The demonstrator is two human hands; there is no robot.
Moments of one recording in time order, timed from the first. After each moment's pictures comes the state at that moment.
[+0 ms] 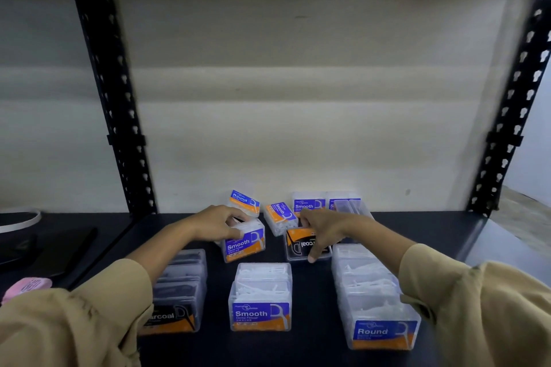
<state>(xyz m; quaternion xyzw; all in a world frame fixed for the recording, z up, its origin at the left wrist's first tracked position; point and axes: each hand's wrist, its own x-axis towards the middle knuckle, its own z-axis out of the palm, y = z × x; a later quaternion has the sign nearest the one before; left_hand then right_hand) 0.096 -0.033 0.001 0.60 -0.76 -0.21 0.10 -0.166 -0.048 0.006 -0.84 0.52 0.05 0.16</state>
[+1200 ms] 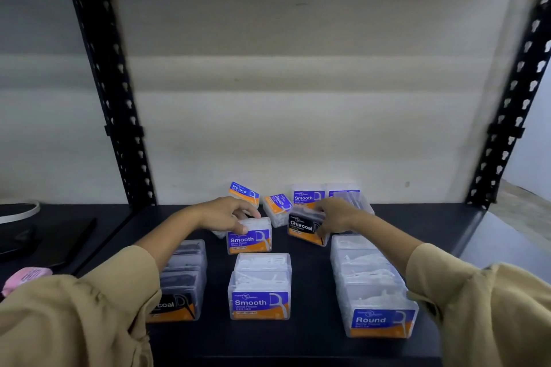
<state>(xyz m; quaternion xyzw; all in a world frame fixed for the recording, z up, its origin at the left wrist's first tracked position) 0.086 -0.034 0.007 0.53 -0.79 -0.30 0.08 -0.178 -0.048 -0.001 -0.78 0.61 -0.02 0.15</state>
